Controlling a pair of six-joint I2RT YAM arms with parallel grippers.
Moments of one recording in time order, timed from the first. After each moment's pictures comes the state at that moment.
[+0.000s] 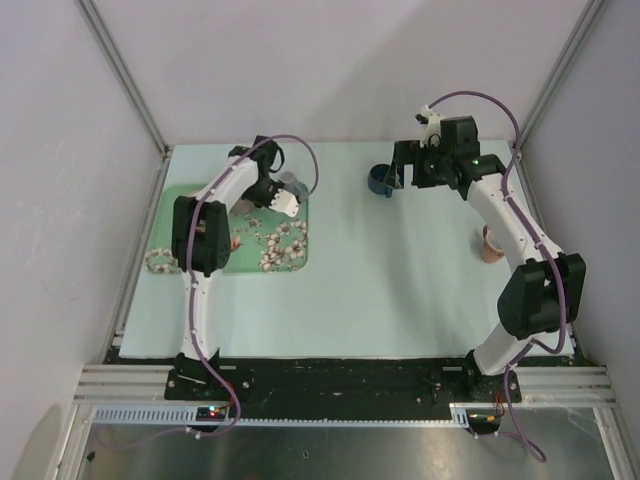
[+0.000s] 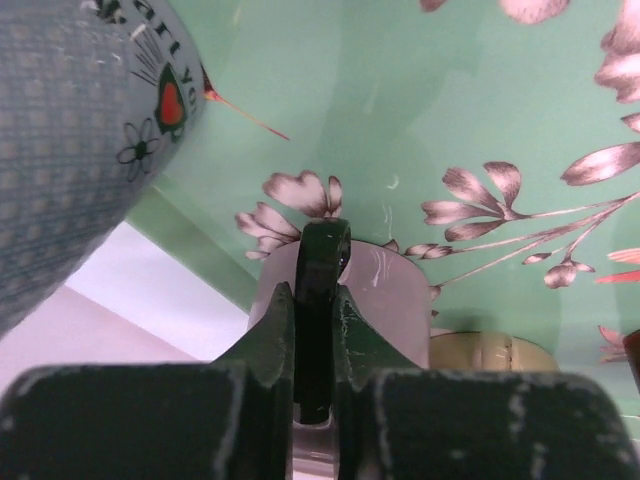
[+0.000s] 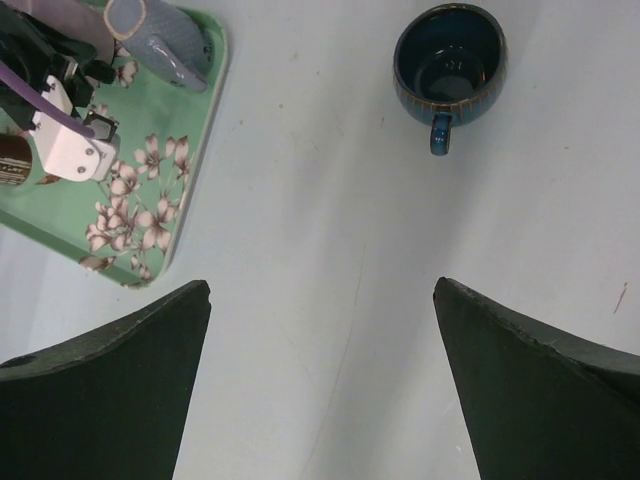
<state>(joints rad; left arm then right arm) -0.24 2.28 1.96 -1.00 -0.07 1.77 0.22 1.66 1.57 -0.57 -0.33 0.14</state>
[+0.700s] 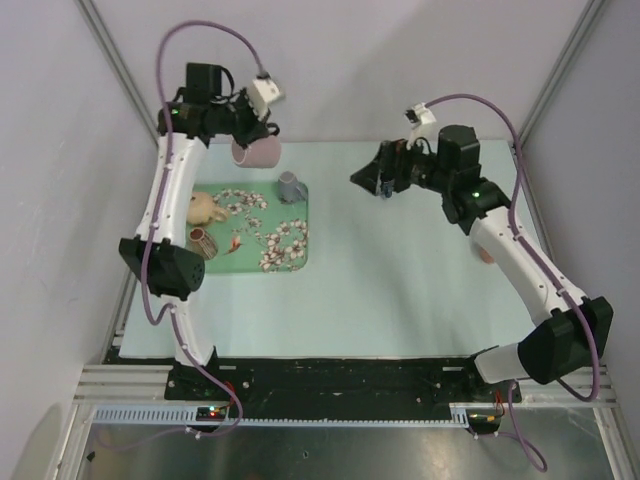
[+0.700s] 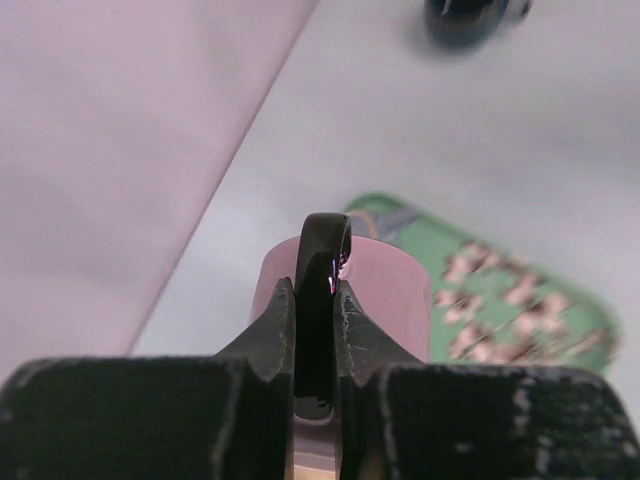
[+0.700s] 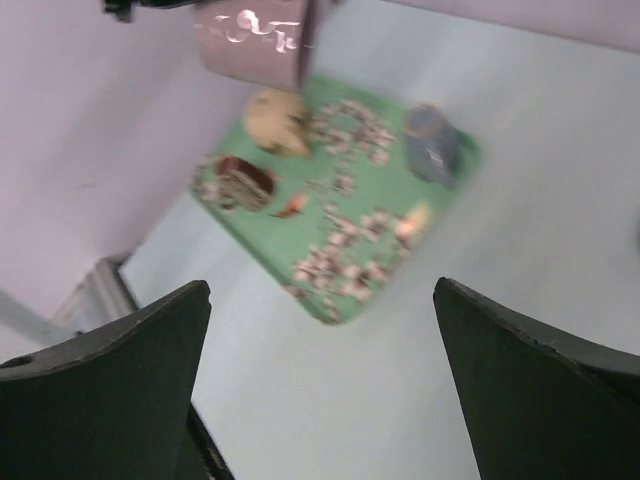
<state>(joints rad) -0.17 1.98 2.30 -1.02 0.51 0.86 0.36 1.40 1.39 -0.26 -0.51 0.31</state>
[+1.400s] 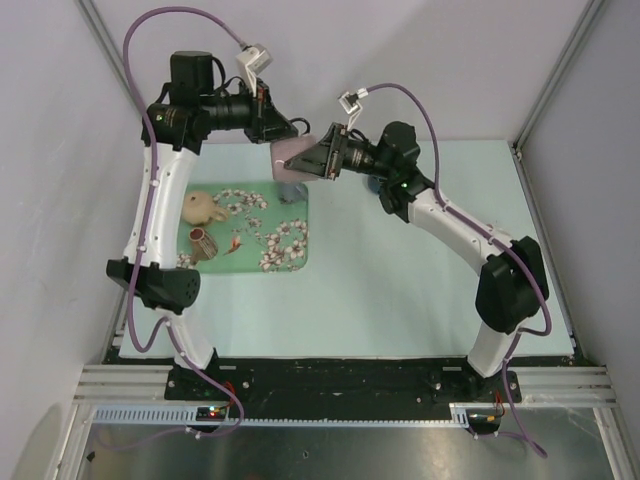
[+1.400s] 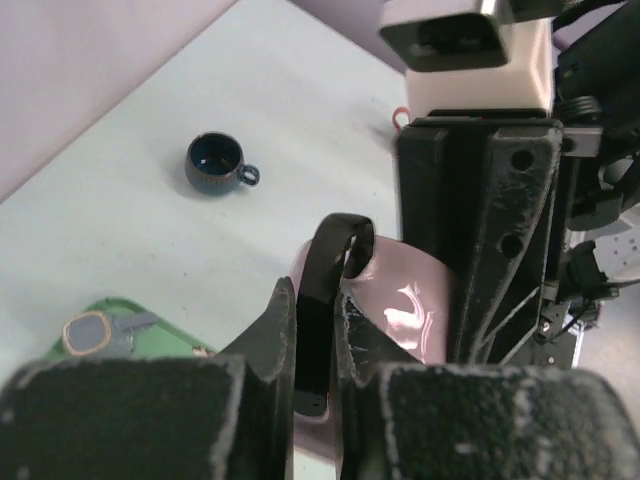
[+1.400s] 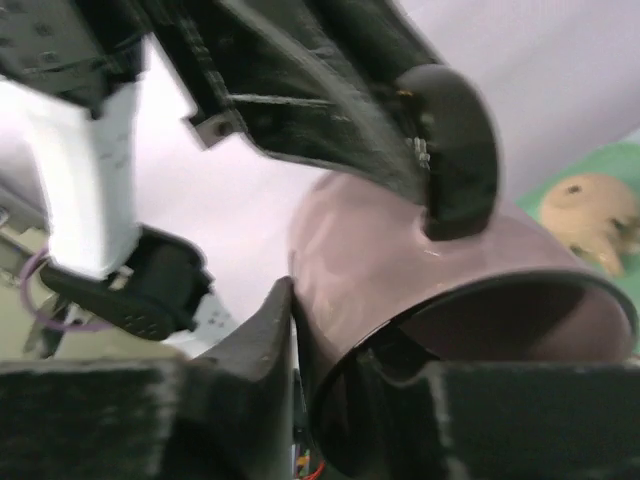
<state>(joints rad) -0.22 1.84 2.37 -1.00 0.86 0.09 0.58 1.76 1.53 0.49 -0.78 0.87</state>
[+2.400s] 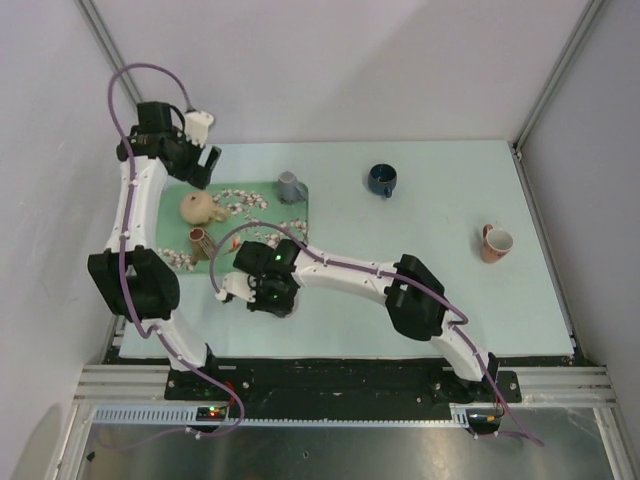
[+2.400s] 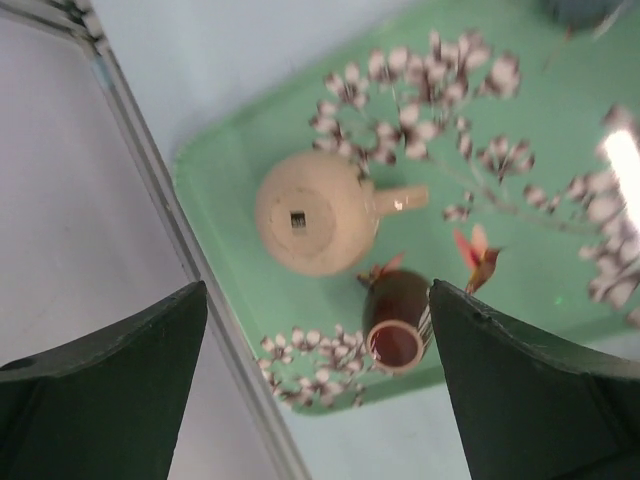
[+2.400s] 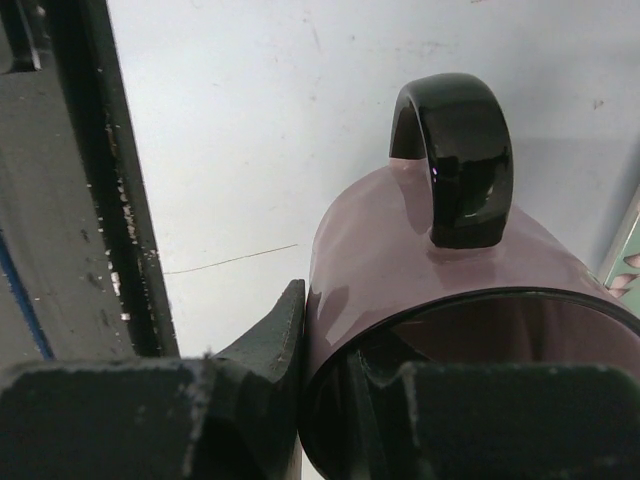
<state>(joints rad) 0.11 1.76 1.88 -0.92 0.14 0.50 1.19 2.24 2.00 -1.00 -0.20 -0.40</state>
